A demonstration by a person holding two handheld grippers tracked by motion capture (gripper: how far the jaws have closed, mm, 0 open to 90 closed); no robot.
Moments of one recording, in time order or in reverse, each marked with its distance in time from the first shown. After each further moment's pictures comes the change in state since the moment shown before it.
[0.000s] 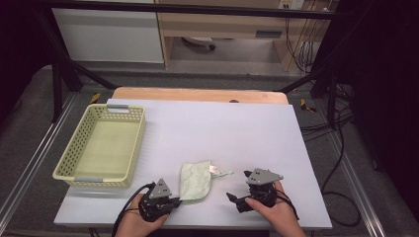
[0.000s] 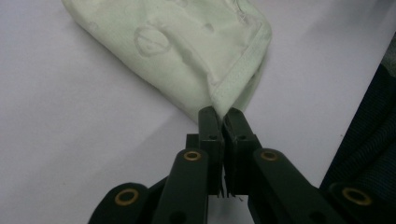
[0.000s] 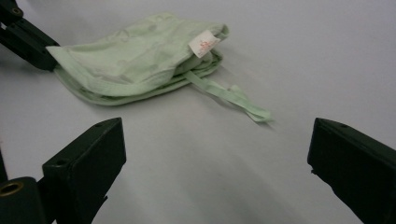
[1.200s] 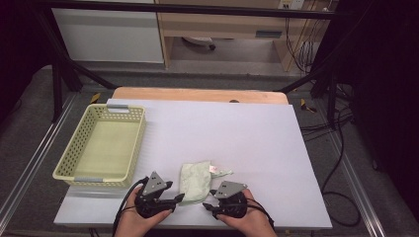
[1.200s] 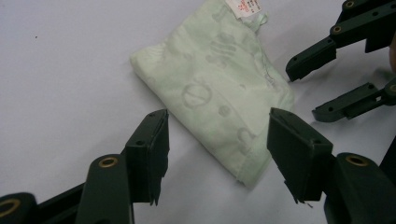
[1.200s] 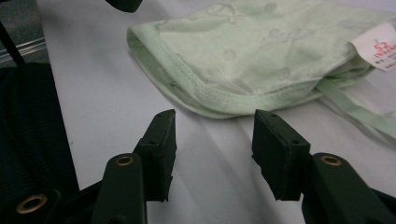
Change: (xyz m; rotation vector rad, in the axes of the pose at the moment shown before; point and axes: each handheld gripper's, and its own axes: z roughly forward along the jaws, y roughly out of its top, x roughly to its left) left arm 0.005 0.011 -0.013 -0.157 0.115 -0.066; right arm 0.058 0.007 0.050 0.096 0.145 -0.120
